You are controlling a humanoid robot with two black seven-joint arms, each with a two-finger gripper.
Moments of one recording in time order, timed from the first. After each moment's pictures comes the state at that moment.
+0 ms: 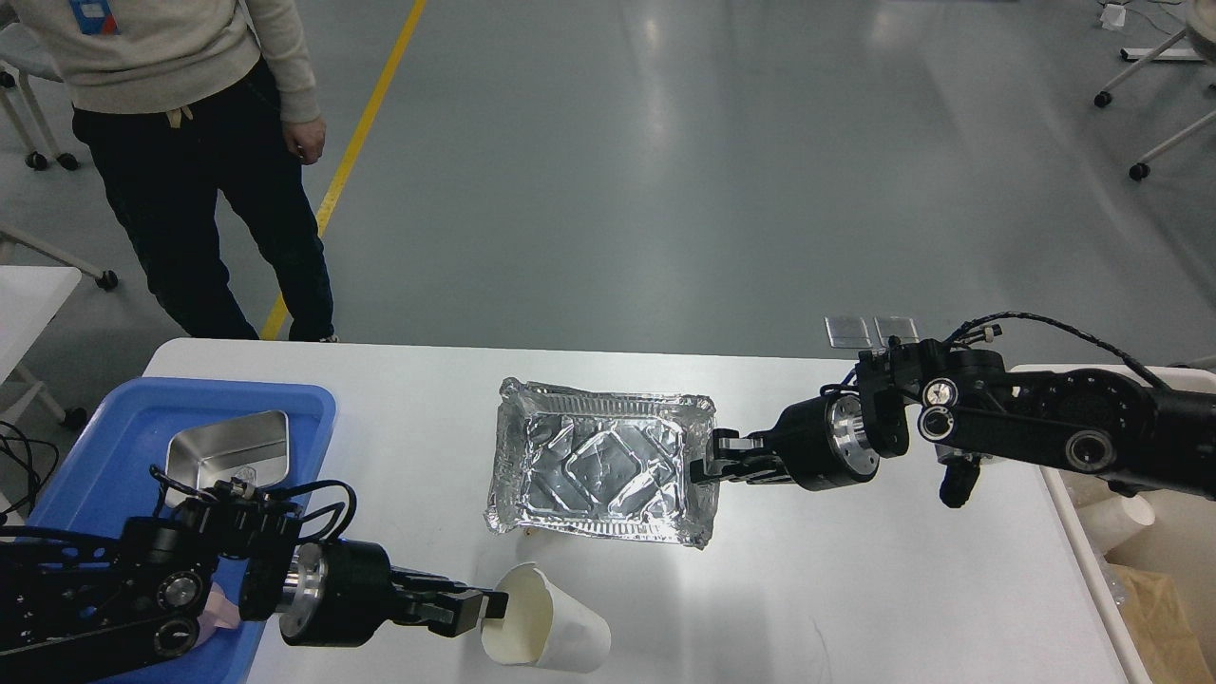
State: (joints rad) left arm -0.87 0.78 0.07 -1.72 1.24 -0.27 -0.08; right arm 1.19 -0.51 -0.19 1.38 -0.64 0.38 0.00
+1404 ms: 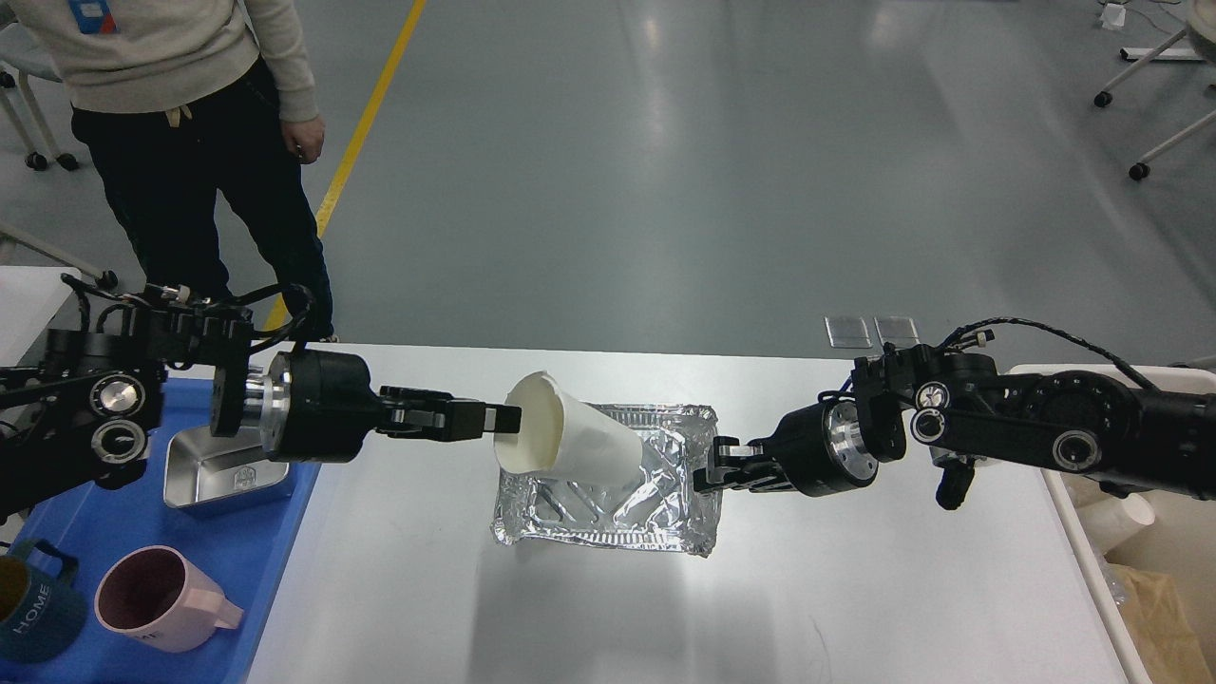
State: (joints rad) left arm -1.00 0.80 -0.26 -1.65 1.11 -0.49 -0.13; right arm 1.20 -0.49 -0.23 1.35 -0.62 0.39 0.00
